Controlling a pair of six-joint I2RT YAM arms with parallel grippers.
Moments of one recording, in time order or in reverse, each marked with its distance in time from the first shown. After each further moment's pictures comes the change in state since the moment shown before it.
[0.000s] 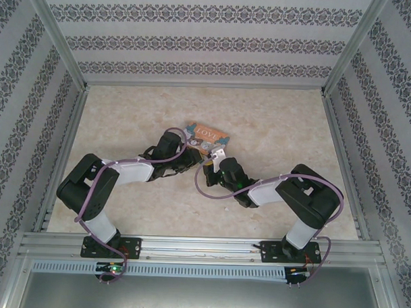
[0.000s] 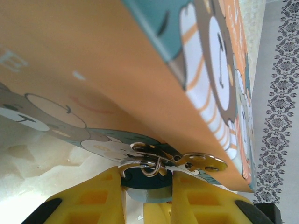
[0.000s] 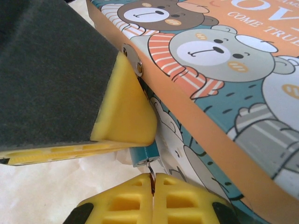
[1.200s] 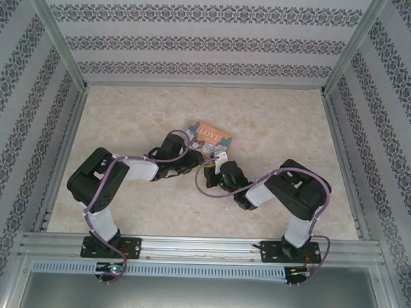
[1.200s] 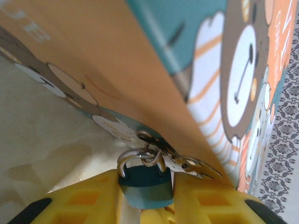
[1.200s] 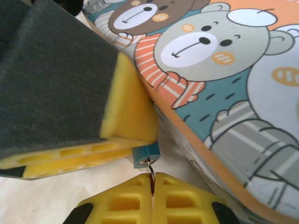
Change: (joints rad) left arm -0.003 0.101 0.011 0.063 0.008 -0.041; right arm -0.007 0.114 -0.035 0.158 -0.005 0.122
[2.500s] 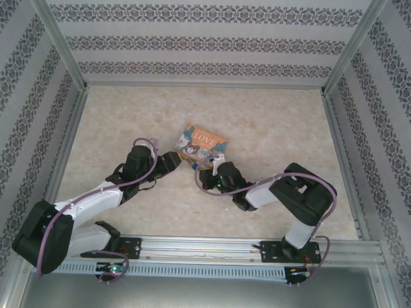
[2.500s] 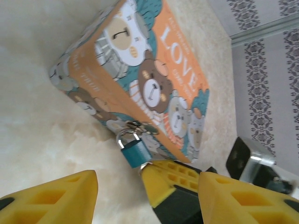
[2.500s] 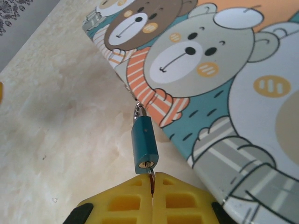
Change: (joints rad) left arm 0.097 -0.600 -0.344 -0.093 -0.117 0.125; right arm 0.043 -0.064 0.013 -0.107 -0.068 0.188
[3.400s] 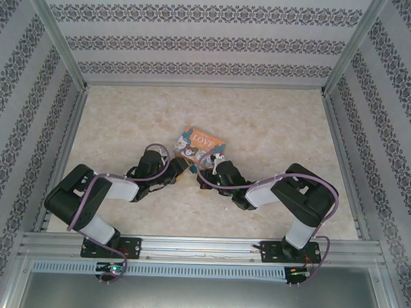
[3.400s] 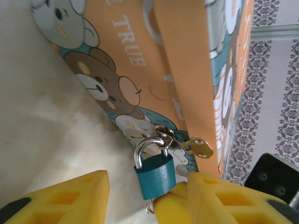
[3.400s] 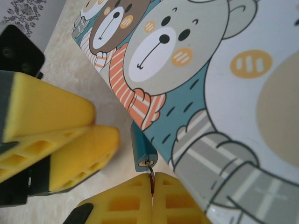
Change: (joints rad) left arm -0.031 0.401 -0.031 0.438 0.109 -0.267; right arm 0.002 -0.015 0.020 -0.053 -0.073 0.227
